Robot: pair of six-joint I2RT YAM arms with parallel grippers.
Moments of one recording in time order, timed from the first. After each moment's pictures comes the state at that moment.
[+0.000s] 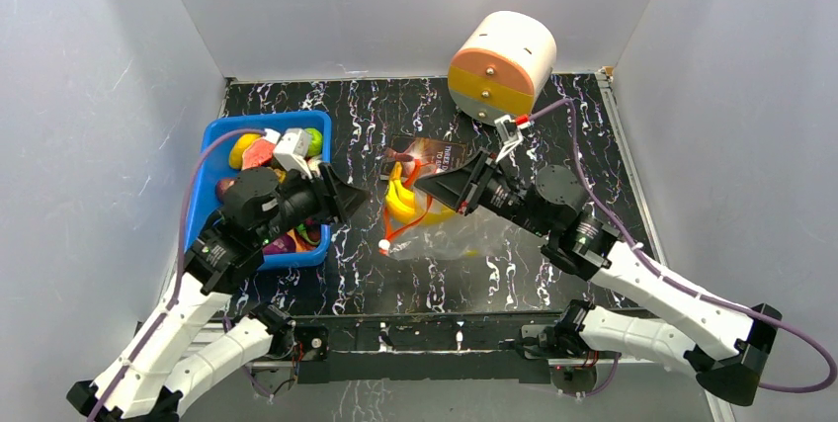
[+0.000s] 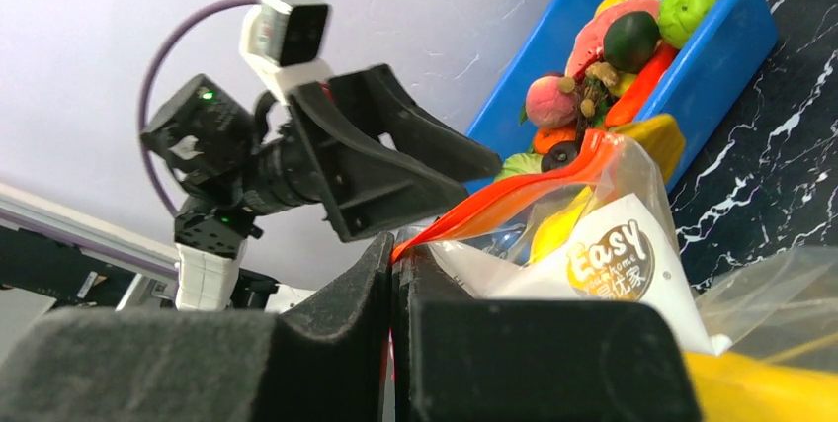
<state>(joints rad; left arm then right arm) -0.61 0.72 0.99 -0.57 0.09 -0.54 0.90 0.91 0.90 0.12 -0.12 0.92</state>
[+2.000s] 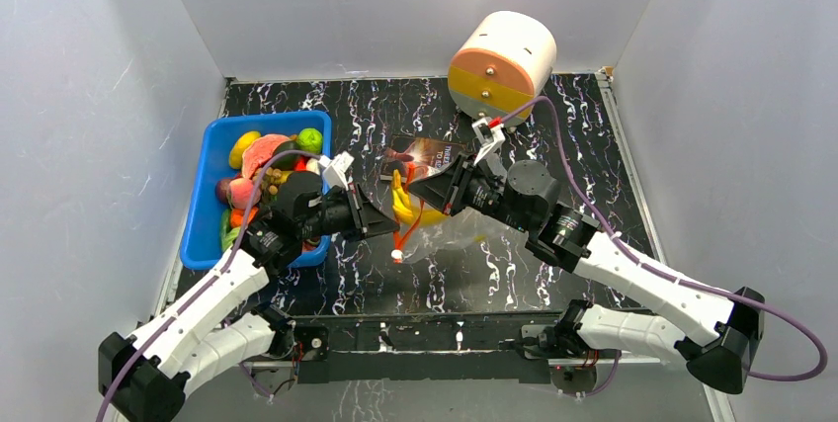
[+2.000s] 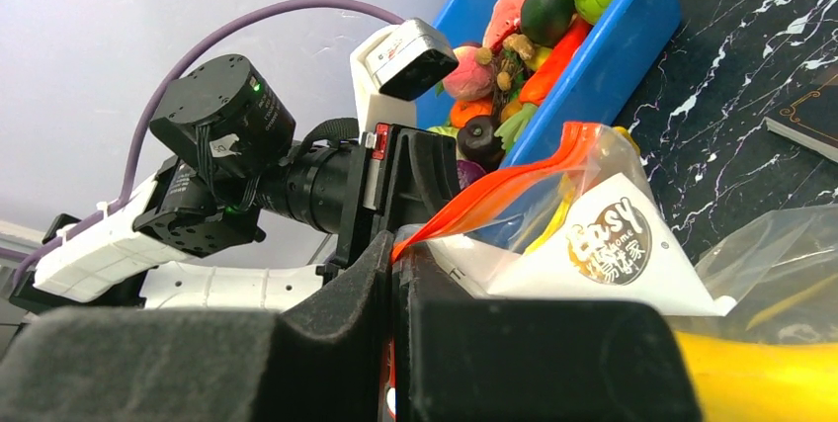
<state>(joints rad) -0.61 0.87 0.68 -0.28 0.47 -0.95 0.90 0.99 0.90 0.07 -0.11 0.76</state>
